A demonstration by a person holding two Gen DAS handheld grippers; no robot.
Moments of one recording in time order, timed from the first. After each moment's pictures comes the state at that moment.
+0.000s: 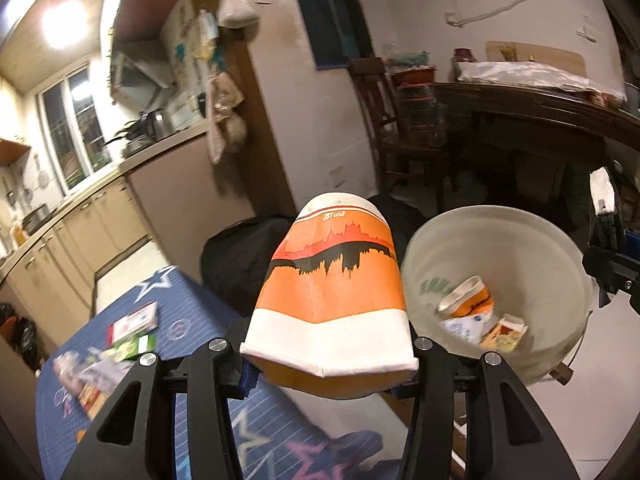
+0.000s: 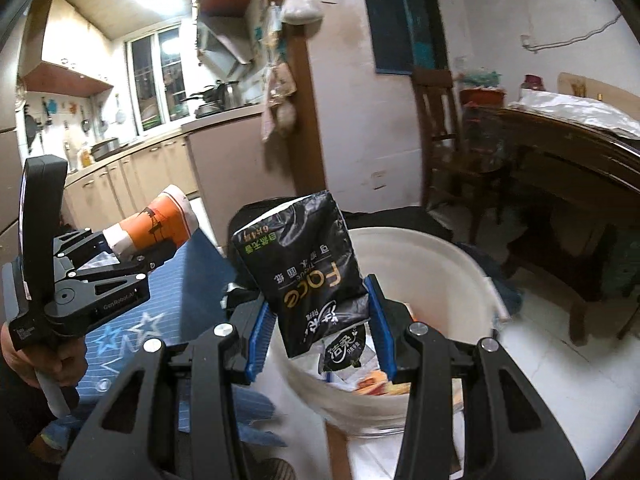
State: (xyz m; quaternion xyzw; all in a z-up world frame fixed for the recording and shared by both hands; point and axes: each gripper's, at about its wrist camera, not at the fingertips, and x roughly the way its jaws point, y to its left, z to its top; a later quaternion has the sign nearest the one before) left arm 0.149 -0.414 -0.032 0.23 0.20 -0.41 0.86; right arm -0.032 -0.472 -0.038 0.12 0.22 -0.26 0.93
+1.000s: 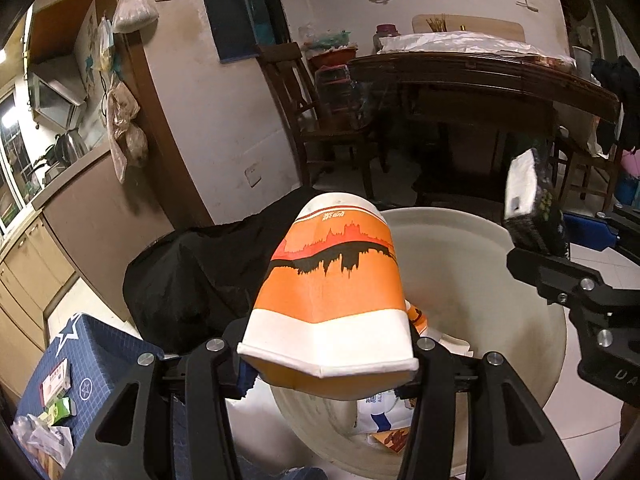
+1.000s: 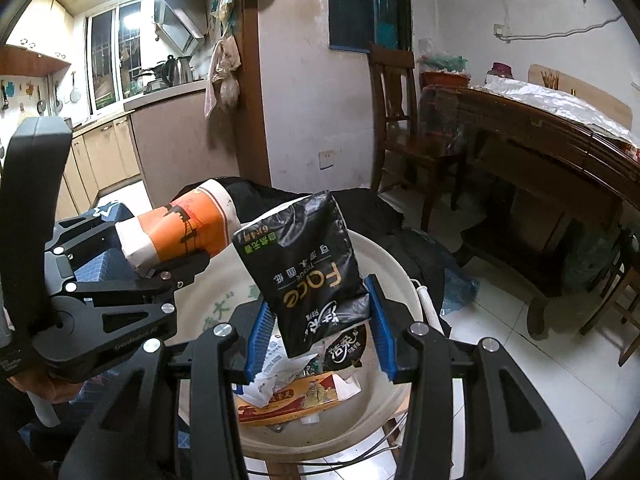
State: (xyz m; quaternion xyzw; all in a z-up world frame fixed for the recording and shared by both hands) left arm 0.121 -0.540 -0.070 0.27 0.21 -0.51 0.79; right arm -0.014 -0.537 -0.059 0.11 0.27 -0.33 0.90
